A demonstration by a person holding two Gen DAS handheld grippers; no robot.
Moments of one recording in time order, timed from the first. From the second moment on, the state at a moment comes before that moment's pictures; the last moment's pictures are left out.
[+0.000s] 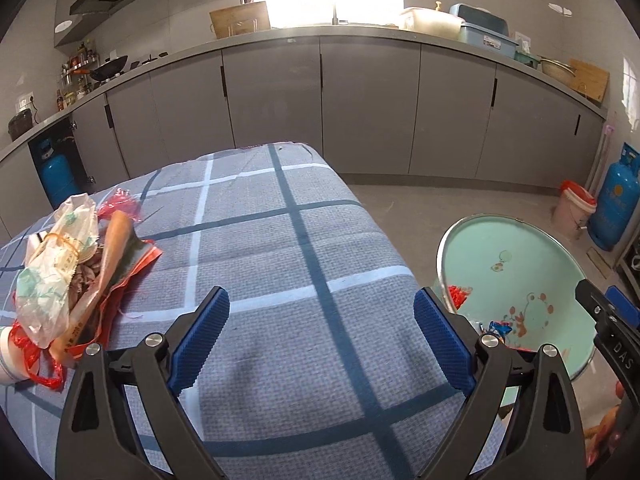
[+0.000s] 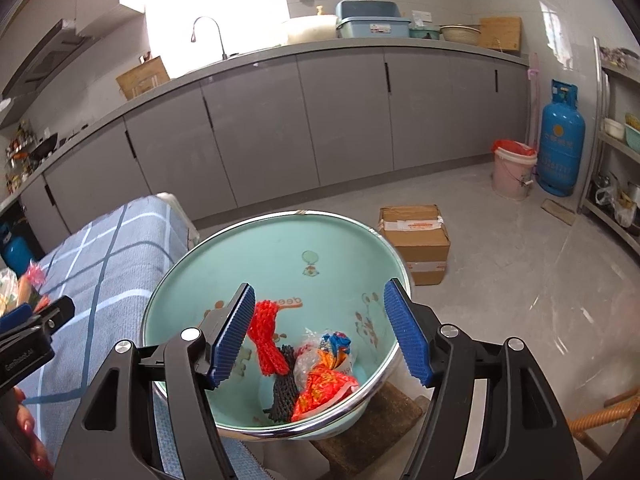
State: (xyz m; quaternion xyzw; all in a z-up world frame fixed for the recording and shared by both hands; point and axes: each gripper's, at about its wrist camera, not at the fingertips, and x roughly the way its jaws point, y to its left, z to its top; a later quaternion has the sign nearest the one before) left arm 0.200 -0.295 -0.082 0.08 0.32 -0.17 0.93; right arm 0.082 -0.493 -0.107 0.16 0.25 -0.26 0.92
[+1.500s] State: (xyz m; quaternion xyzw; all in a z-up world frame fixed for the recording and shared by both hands) left arm 0.156 -0.032 -0.090 0.01 0.31 0.02 0.95; right arm 0.123 -0.325 -0.084 0.05 0.28 -0.08 0.95
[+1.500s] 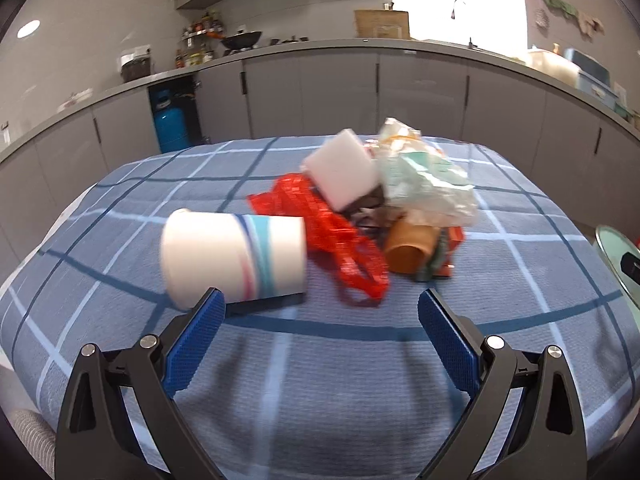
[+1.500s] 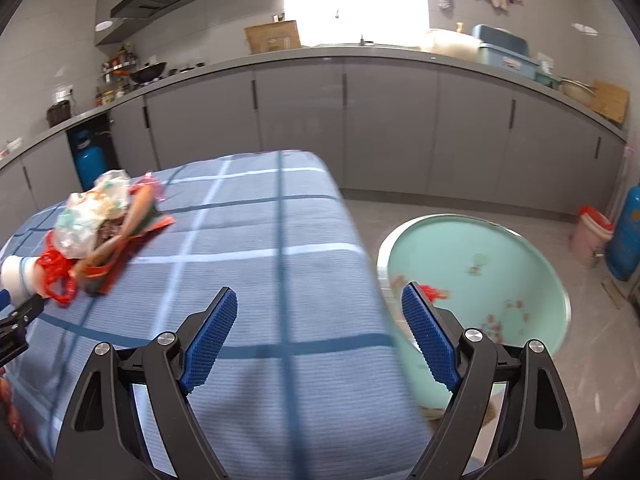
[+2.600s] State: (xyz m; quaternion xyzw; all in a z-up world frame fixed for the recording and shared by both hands) left arm 0.221 0.069 -0.115 -0.09 0.41 0.01 0.91; right arm 0.243 -0.150 -0.104 0.06 0.39 0.09 0.92
